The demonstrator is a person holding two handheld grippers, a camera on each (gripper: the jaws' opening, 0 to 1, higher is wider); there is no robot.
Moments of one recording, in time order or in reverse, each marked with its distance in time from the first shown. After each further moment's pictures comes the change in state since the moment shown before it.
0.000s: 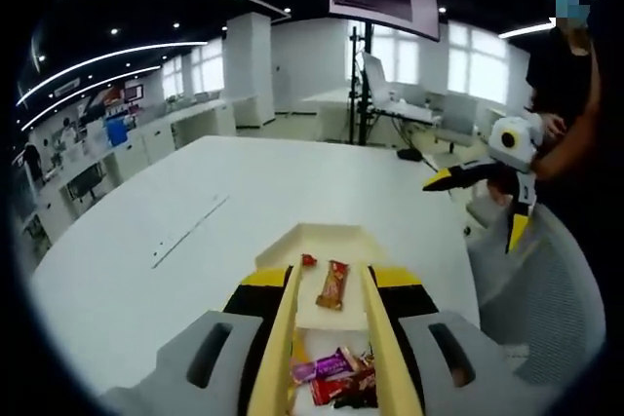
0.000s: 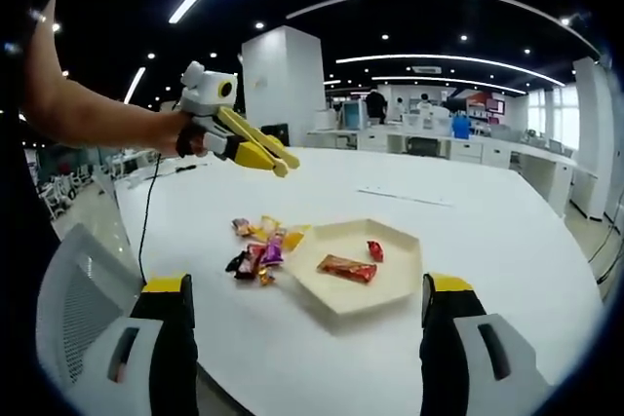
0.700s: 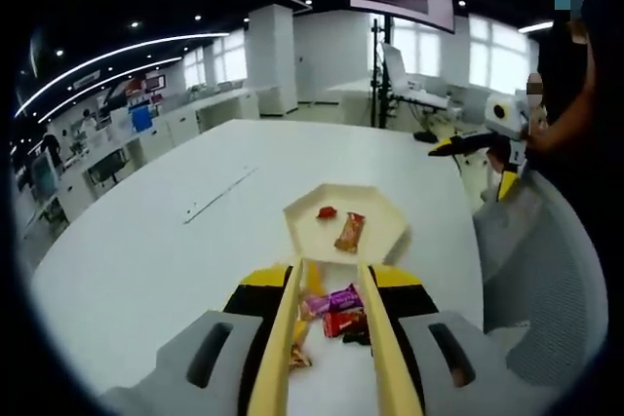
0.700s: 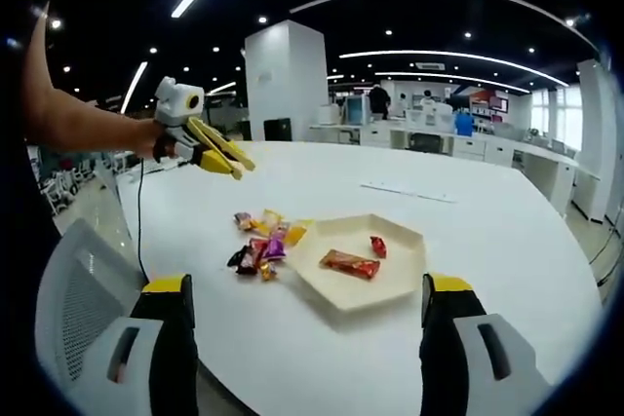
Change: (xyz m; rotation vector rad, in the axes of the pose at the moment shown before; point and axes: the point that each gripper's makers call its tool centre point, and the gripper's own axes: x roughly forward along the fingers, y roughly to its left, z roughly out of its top) left arm -0.063 0.009 -0.055 -0.024 0.046 0.098; right arm 0.002 0.003 -0.004 -0.007 0.022 0.011
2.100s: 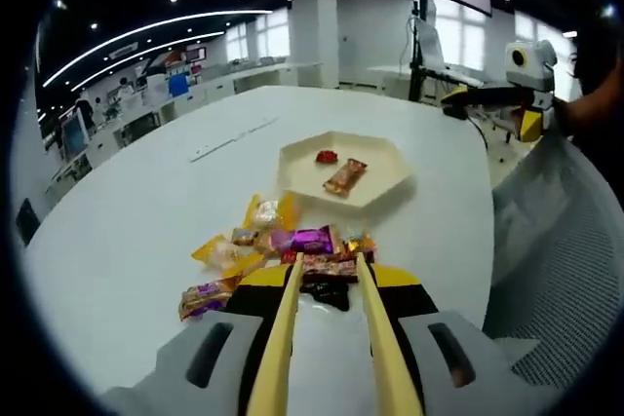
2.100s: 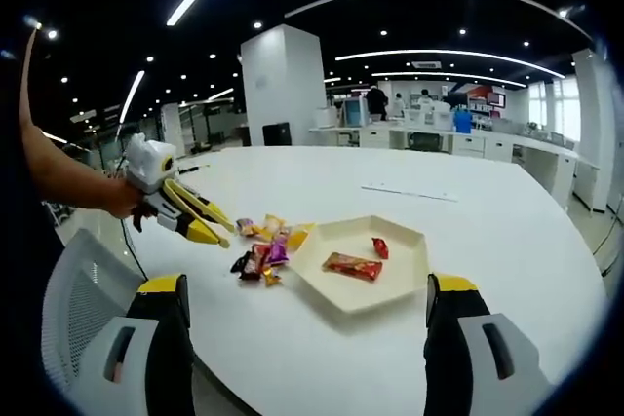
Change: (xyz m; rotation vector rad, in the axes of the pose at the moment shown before) left arm 0.029 -0.049 -0.090 -0.095 0.125 0.184; right arm -0.001 0.001 0.002 0.036 -0.015 0.003
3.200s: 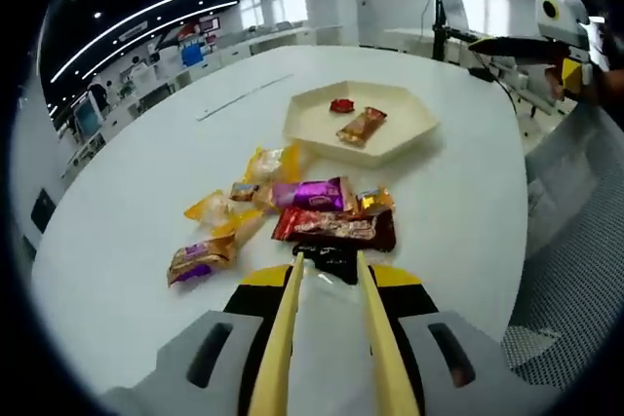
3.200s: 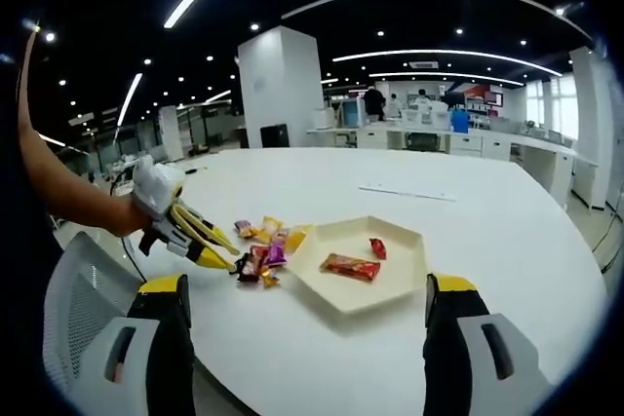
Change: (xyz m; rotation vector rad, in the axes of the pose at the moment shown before) left arm 0.019 0.008 -0.035 -0.054 0.143 0.115; right arm -0.001 -0.003 0.001 0.011 -0.008 -0.011
